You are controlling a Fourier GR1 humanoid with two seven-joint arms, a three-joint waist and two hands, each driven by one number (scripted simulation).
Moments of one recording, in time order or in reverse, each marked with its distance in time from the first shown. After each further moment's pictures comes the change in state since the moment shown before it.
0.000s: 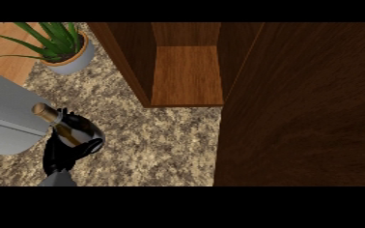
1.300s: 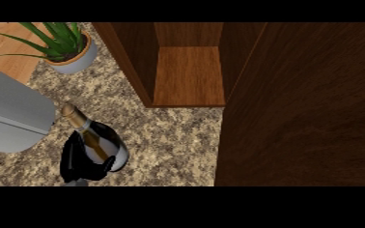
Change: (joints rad) left arm 0.135 -0.084 -0.227 -0.233 -0.040 -0.091 -0.190; right arm 0.038 0.007 -0.018 0.007 -0.005 0.023 -0.039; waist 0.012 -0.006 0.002
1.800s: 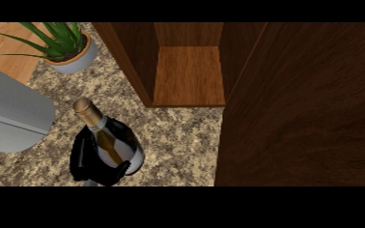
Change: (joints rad) left arm 0.098 -0.012 -0.267 -0.357 0.081 0.145 0.168; right arm 0.007 0.002 -0.035 0.005 -0.008 0.028 -0.020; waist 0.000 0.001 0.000
